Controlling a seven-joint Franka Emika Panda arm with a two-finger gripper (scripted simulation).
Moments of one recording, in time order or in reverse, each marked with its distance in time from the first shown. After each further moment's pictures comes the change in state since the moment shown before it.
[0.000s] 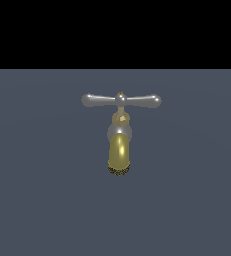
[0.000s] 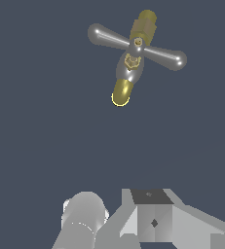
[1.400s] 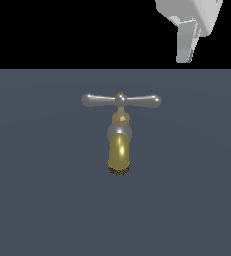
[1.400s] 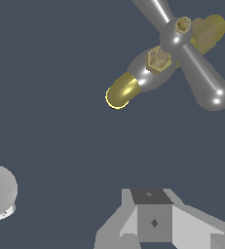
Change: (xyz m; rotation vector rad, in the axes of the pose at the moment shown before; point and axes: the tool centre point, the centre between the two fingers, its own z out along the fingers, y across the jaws) arm 0.052 0.085 0.121 -0.014 -0.002 -0.649
